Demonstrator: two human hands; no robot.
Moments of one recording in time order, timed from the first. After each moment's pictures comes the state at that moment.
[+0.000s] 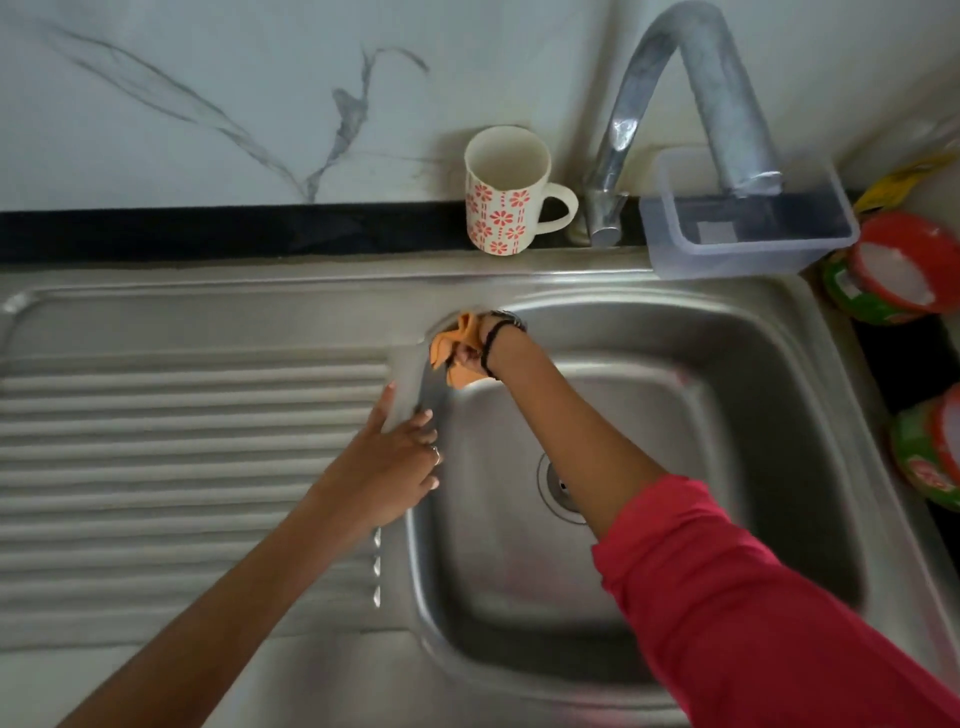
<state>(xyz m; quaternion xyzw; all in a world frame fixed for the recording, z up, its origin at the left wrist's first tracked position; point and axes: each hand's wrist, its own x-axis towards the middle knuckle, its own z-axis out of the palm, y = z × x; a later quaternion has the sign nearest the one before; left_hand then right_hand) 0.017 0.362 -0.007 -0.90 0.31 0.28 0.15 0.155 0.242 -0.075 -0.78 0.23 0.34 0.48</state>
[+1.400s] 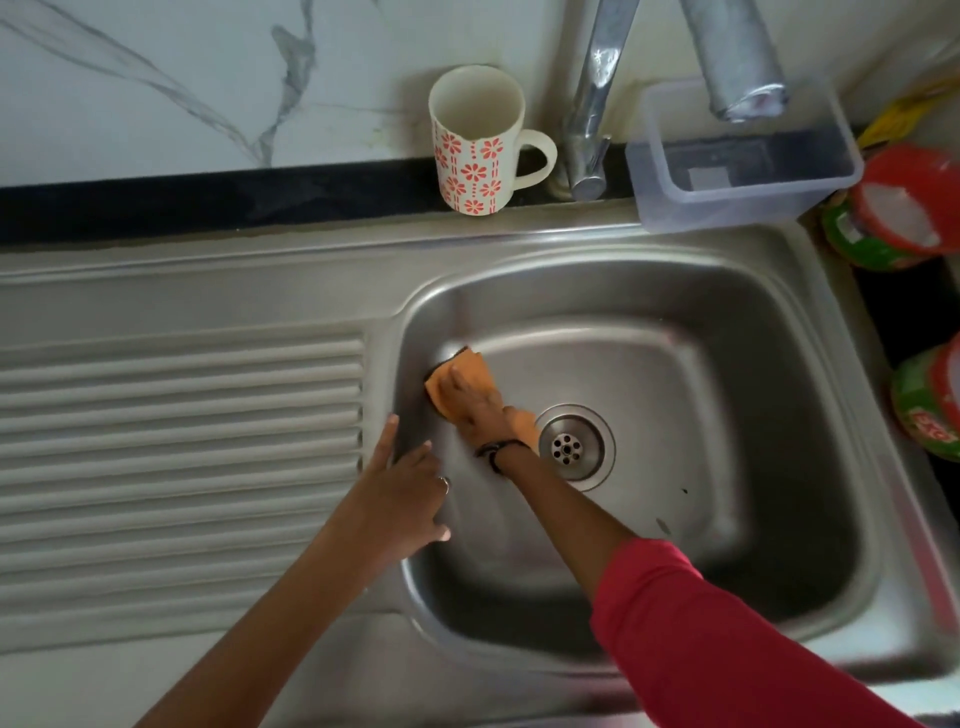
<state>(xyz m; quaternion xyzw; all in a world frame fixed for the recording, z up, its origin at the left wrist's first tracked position) -0.018 0.336 -0.020 -0.87 0.30 0.38 0.13 0.036 0.212 -0.190 -0.91 -0.03 0.29 0.30</state>
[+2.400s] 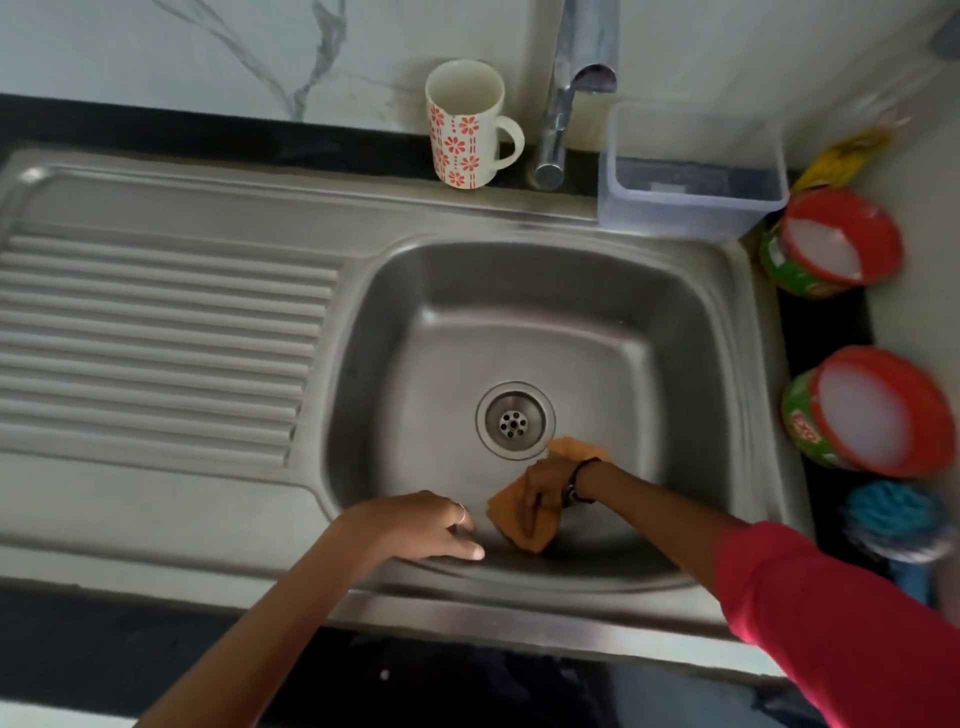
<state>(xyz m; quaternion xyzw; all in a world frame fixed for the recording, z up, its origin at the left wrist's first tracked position) -0.111 0.246 -0.028 -0.81 0.10 0.55 -0.16 -0.038 0.053 -0.131 -0.77 -0.30 0.56 -0.02</state>
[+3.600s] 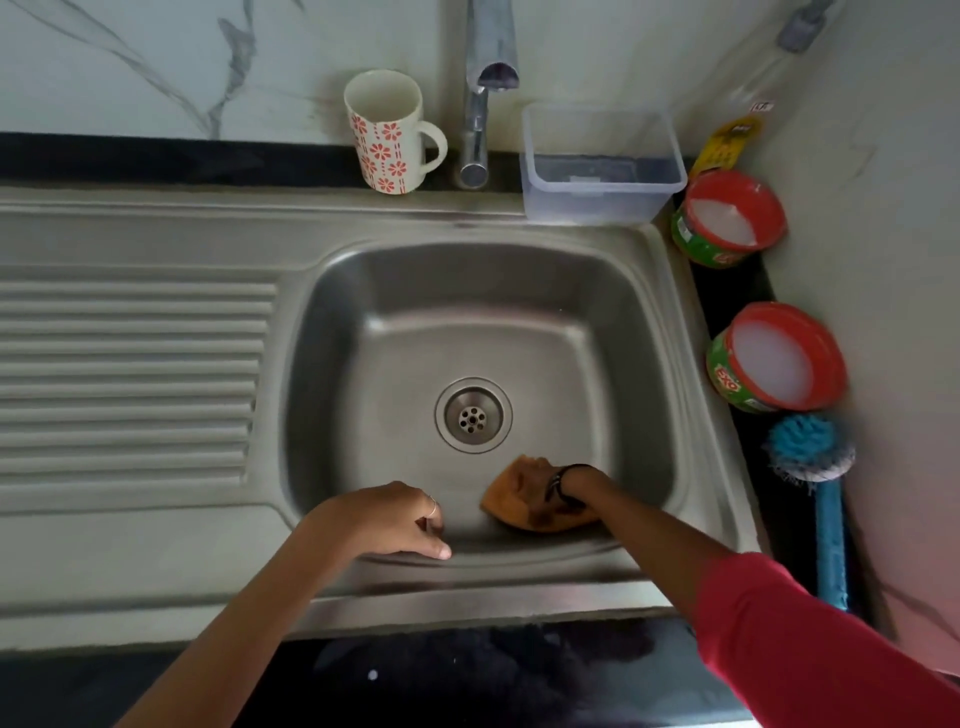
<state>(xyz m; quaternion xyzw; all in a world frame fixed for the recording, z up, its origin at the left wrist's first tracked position) -0.107 0.248 -0.026 -0.83 0.15 0.52 -0.14 -0.067 -0.008 -0.233 -0.77 0.00 0.63 0.09</state>
